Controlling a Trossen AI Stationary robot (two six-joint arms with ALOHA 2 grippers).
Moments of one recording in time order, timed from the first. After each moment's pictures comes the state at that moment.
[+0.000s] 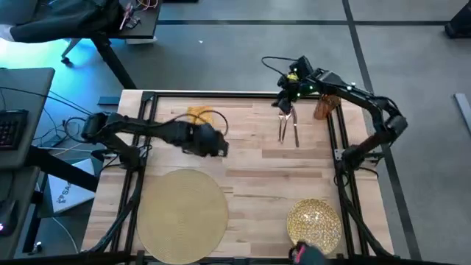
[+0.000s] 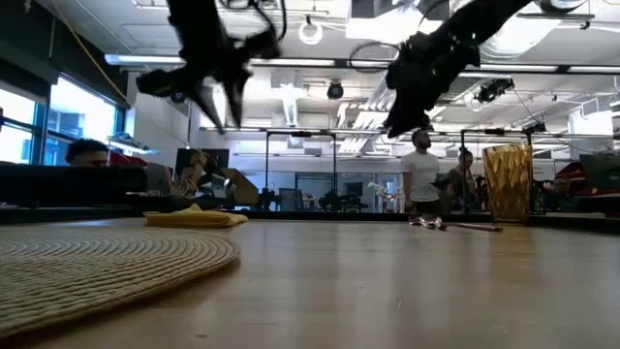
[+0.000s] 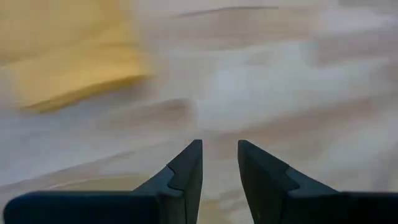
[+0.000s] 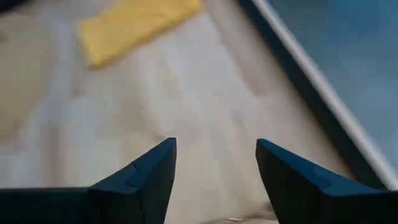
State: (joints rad) left arm 0.09 1.55 1.21 -0.94 -0.13 -1.31; right arm -0.73 1.50 1.23 -0.65 -0.47 -0.19
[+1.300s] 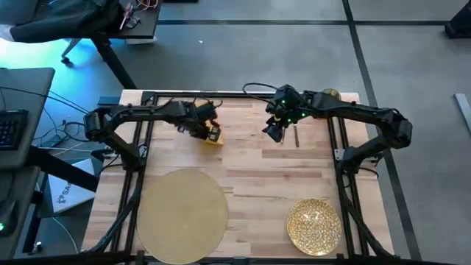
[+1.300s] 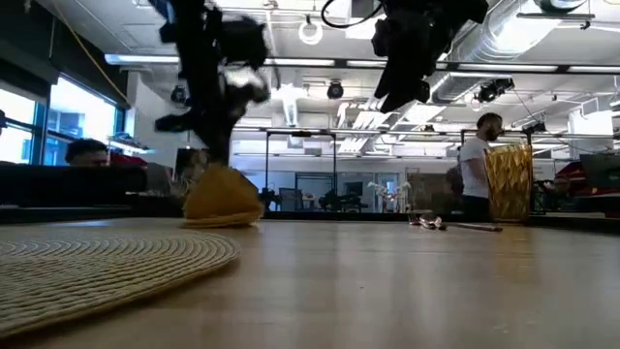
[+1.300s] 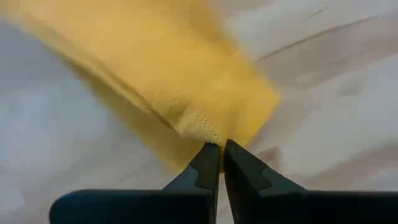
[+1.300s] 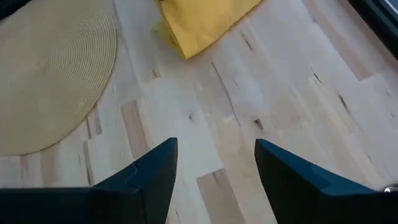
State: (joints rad) left arm 0.36 1.55 1.23 -0.85 -0.04 -0.81; right arm -0.37 1.44 1.23 -0.72 -0.21 0.10
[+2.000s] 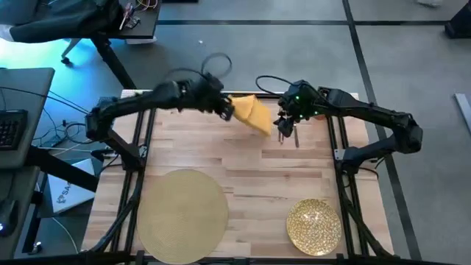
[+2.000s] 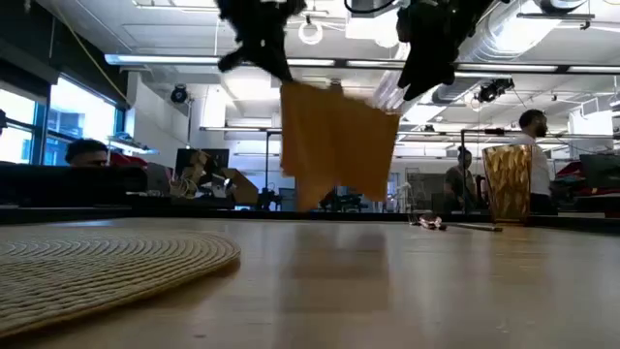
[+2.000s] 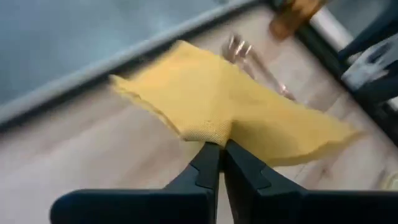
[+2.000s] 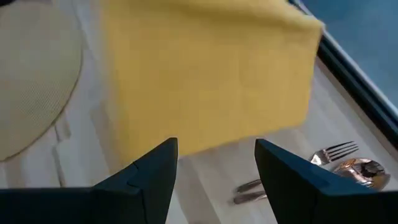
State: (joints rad) left arm 0.31 1.56 1.44 -0.69 -0.16 -0.69; right arm -0.39 1.32 1.22 -0.83 -0.11 0.11
